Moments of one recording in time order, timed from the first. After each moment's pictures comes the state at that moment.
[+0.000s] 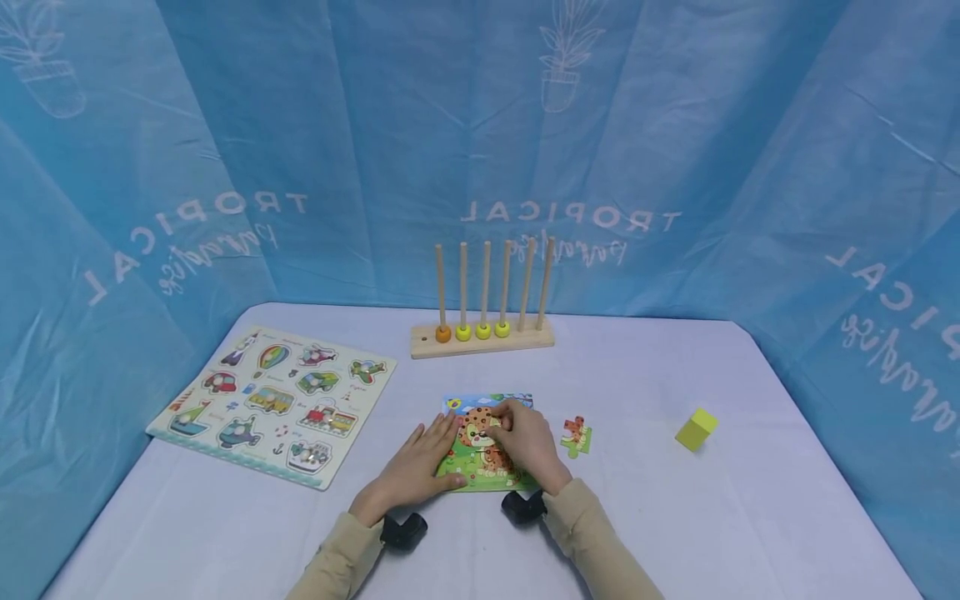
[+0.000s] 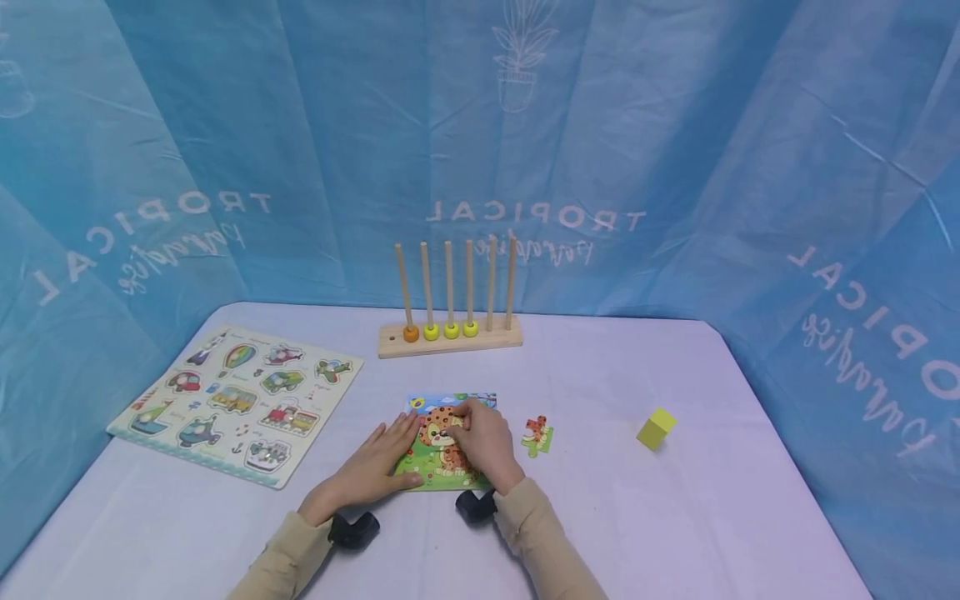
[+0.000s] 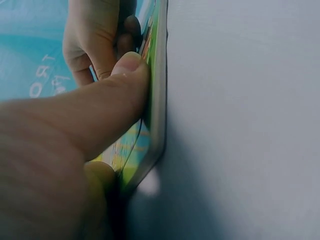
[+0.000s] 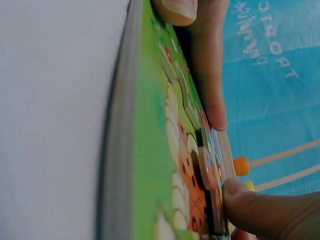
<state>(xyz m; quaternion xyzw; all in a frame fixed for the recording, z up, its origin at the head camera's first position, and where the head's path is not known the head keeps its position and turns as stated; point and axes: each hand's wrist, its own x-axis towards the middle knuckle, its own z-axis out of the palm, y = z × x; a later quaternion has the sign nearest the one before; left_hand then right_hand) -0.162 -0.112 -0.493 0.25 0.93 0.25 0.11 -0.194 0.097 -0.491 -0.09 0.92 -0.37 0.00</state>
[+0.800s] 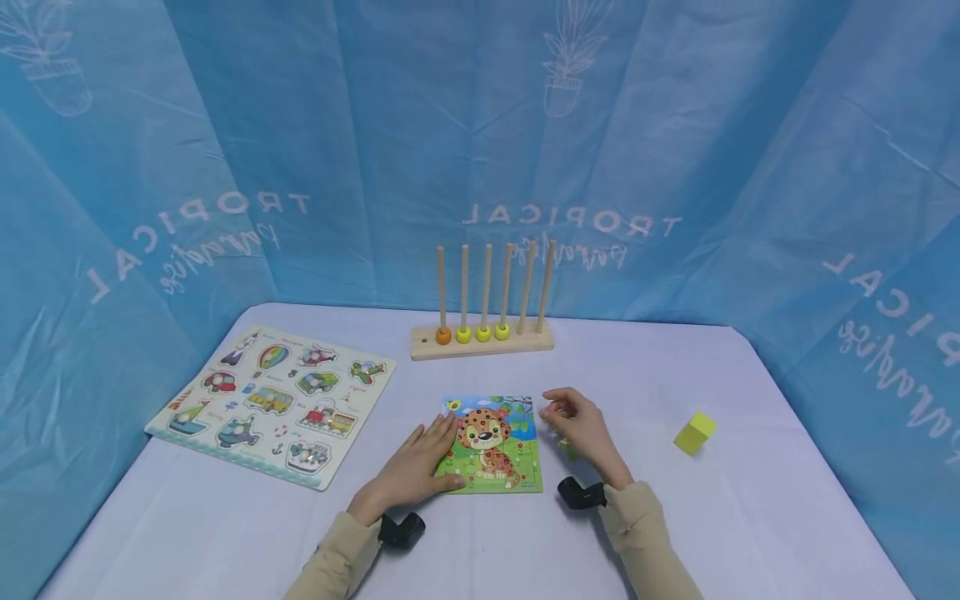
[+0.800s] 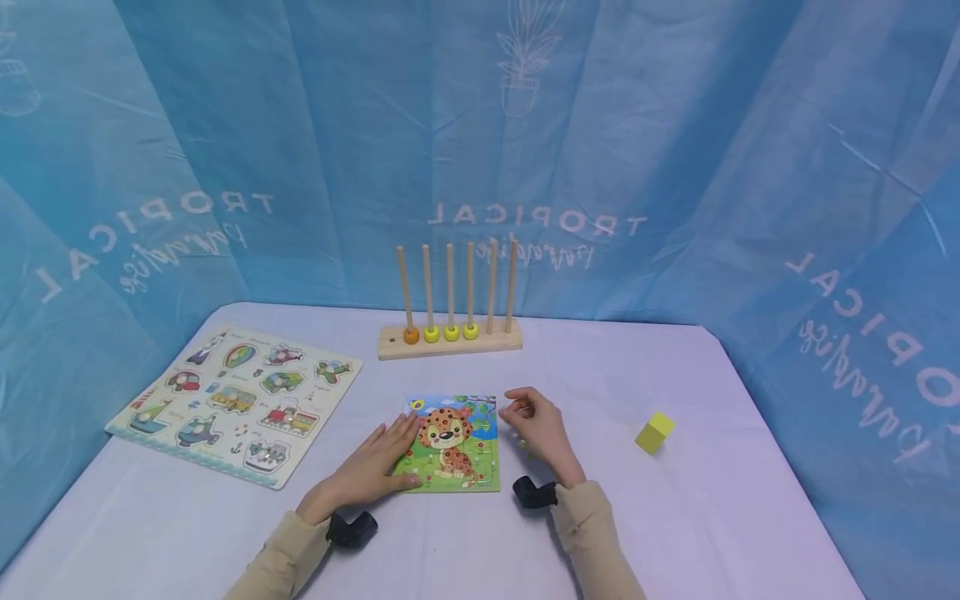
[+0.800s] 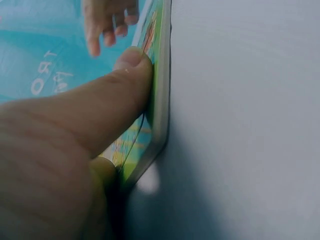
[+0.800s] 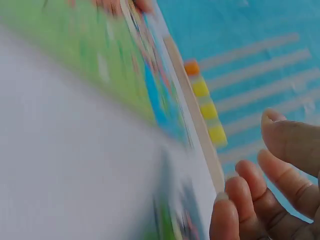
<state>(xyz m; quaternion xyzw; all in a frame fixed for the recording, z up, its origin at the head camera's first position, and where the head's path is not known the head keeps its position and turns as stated) -0.164 -0.115 -0.496 0.26 0.93 0.25 0.11 -0.205 0.178 -0.485 -0.03 0.86 -0.51 0.01</state>
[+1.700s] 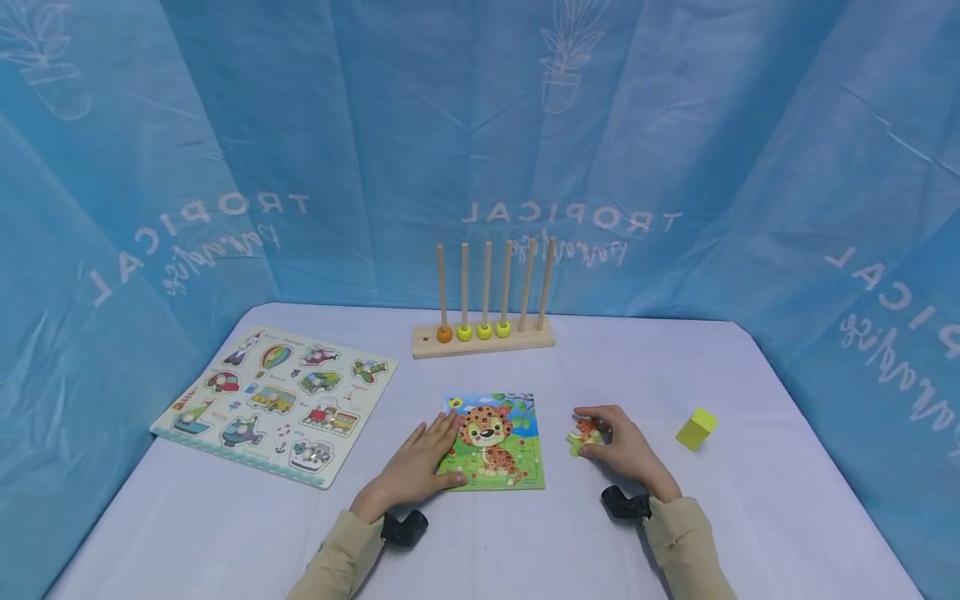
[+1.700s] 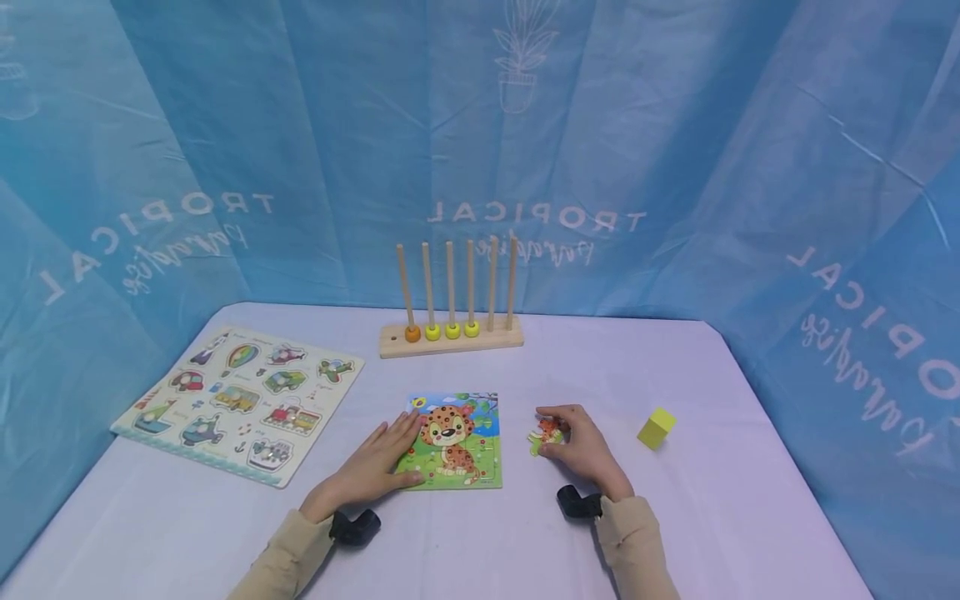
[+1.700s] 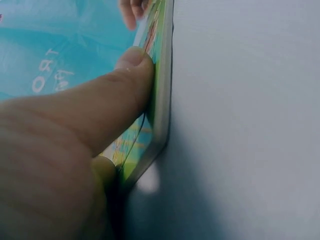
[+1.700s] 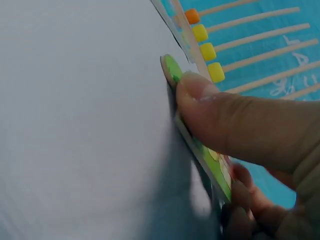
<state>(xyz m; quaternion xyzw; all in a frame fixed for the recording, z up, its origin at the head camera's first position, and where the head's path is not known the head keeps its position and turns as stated) -0.161 -0.114 -0.493 0.26 0.93 0.25 0.10 -0.184 0.240 -0.496 -0.08 0.91 -0.40 0.05</state>
